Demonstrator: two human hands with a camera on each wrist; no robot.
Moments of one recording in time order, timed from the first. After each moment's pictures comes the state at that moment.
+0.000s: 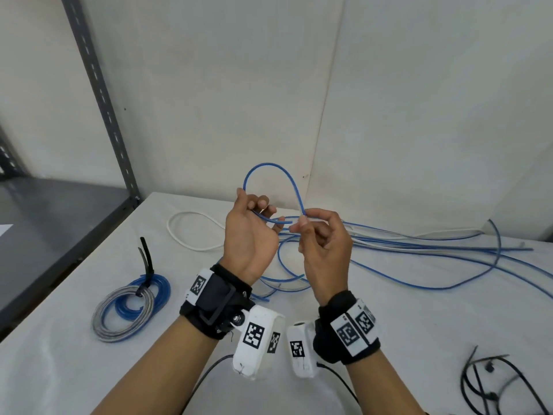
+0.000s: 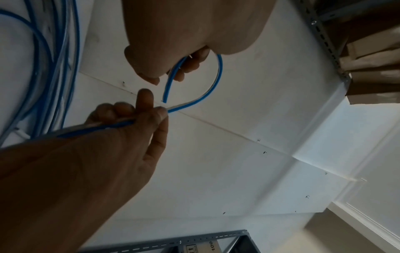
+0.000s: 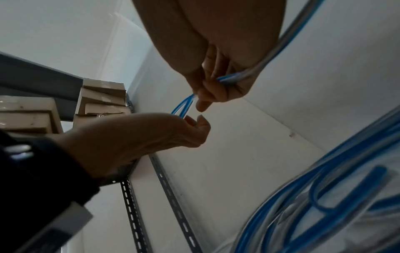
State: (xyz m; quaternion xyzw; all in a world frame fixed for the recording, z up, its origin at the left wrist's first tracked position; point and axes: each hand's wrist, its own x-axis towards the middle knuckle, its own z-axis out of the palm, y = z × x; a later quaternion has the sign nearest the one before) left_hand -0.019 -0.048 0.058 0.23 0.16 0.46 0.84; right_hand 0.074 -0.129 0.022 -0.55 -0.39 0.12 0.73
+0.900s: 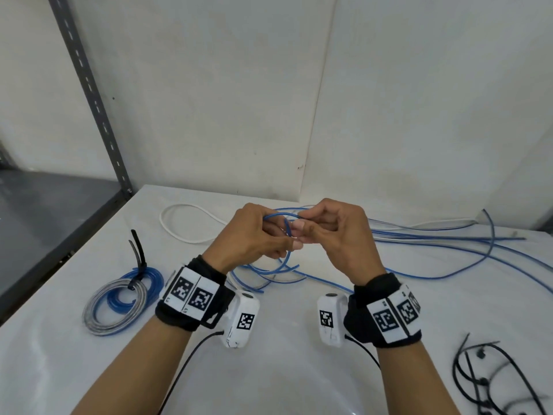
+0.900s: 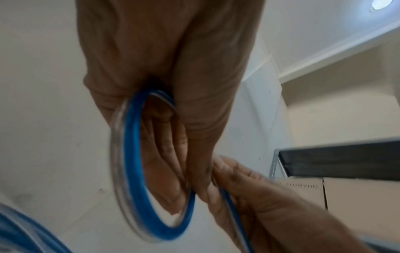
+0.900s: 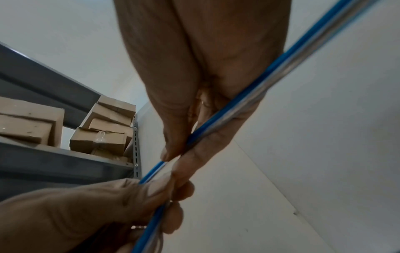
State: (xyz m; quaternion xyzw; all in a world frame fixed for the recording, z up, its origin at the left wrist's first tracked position) left_hand -0.041 -0.047 0.058 0.78 0.23 0.22 0.53; right_hand 0.113 -0.158 0.055 -0.59 -0.49 0.20 0.61
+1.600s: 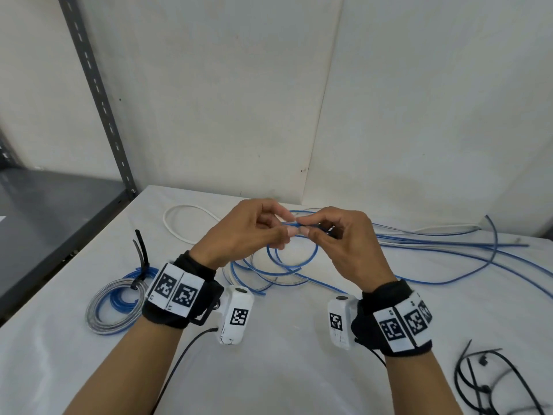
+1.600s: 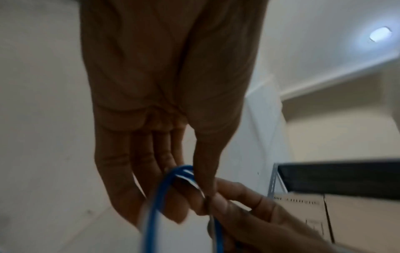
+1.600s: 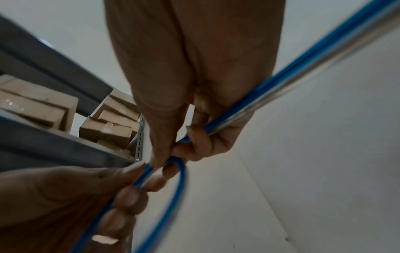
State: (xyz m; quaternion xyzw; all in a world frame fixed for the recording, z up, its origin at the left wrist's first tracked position) left_hand -0.052 -0.043 0.069 0.76 0.22 0.24 0.57; right_hand 0.117 -0.163 0.057 -0.62 -0.57 0.12 0.53
